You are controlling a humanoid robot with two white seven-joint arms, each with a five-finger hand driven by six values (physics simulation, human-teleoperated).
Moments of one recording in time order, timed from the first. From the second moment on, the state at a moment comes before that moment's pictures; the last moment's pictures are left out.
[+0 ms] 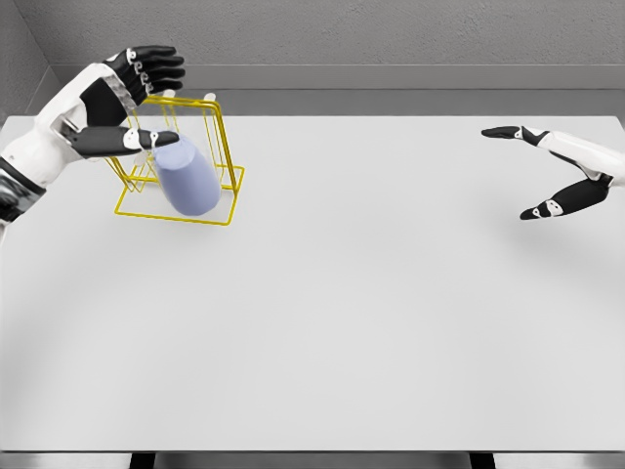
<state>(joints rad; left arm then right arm) -0.39 0.48 -0.06 -1.56 0.55 0.03 -0.61 -0.67 -1.00 0.79 -1.25 -0.35 -0.61 0.44</state>
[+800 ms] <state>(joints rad) -0.21 0.63 -0.02 -1.65 0.69 -0.10 -0.61 -0.67 -1.00 0.79 -1.26 -0.35 -0.61 0.44</state>
